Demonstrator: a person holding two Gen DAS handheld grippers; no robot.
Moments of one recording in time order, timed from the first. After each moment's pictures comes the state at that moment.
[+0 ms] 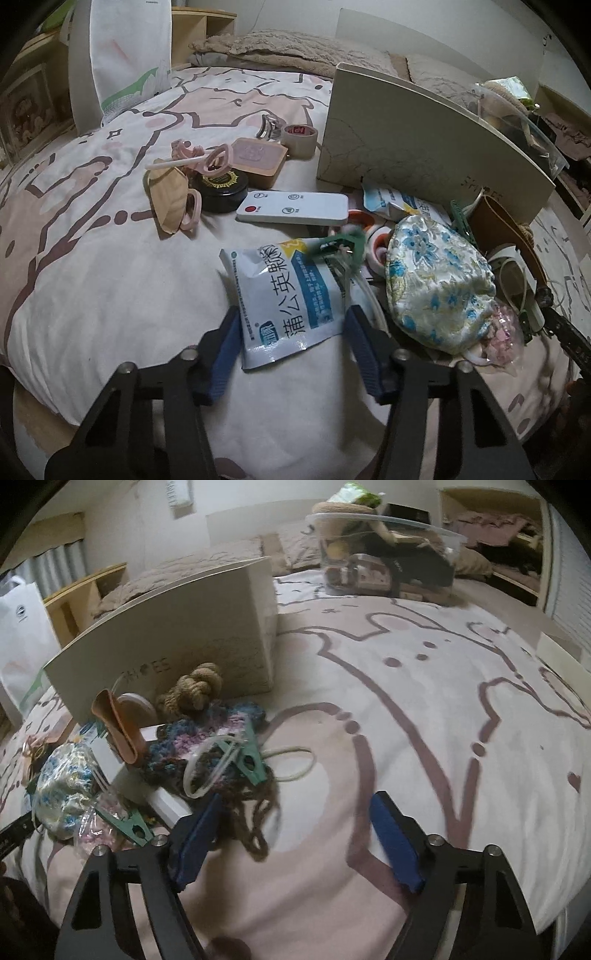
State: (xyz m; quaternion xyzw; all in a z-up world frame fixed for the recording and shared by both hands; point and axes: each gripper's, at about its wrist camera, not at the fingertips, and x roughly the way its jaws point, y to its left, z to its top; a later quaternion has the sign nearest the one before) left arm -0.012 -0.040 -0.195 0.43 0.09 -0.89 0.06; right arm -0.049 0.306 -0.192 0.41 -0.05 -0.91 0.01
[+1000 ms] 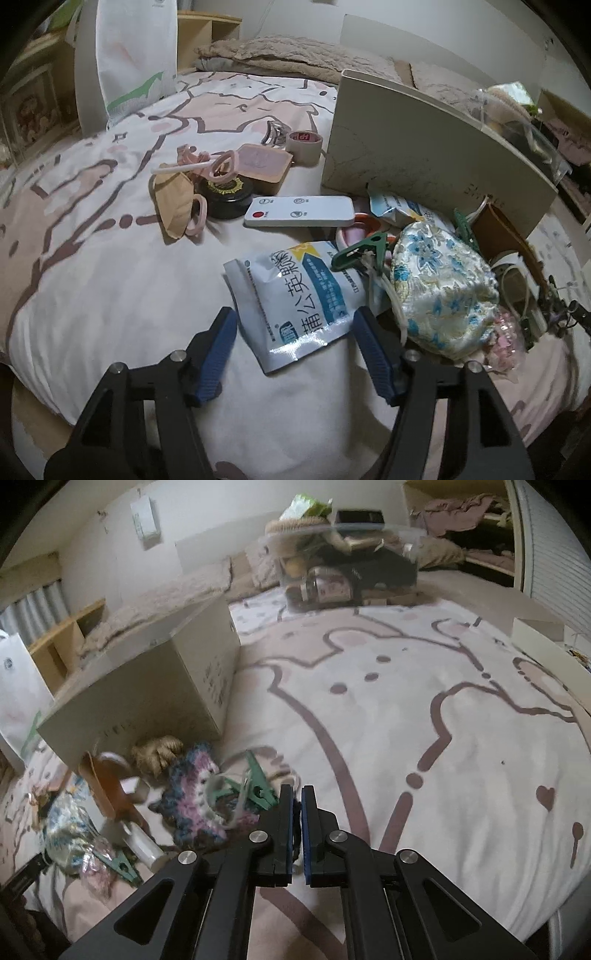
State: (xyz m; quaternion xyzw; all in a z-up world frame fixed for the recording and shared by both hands) left arm -0.013 -0.038 -0.195 0.43 0.08 -0.90 0.08; right arm -0.059 0.365 -0.174 0.40 -0.10 -0.91 -0.02
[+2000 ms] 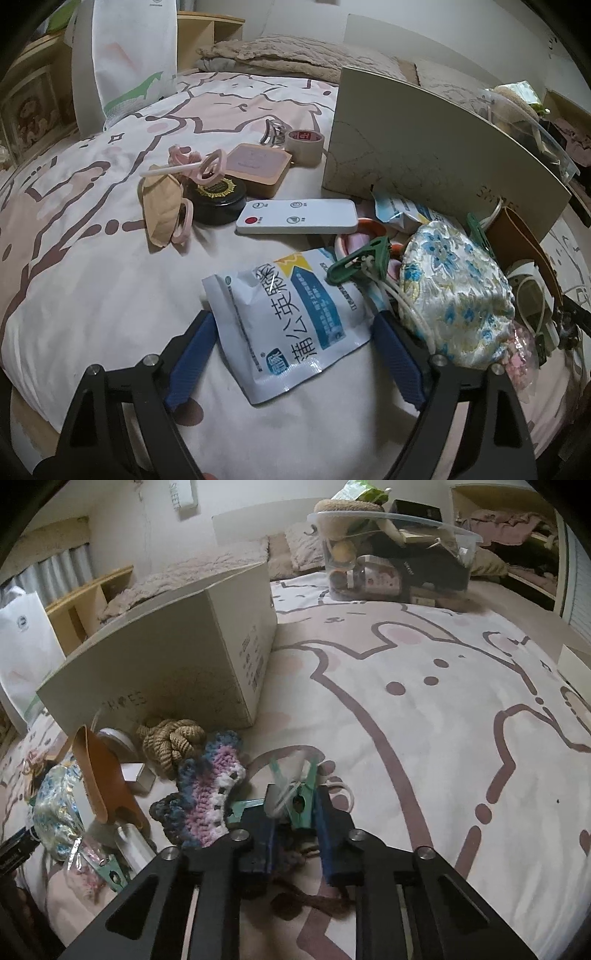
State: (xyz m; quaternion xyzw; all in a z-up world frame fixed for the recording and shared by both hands) left arm -0.030 -0.037 -0.204 0.42 0.08 -0.90 0.09; right arm -0.084 0.342 -0.191 0.40 -0.07 -0.91 0.03
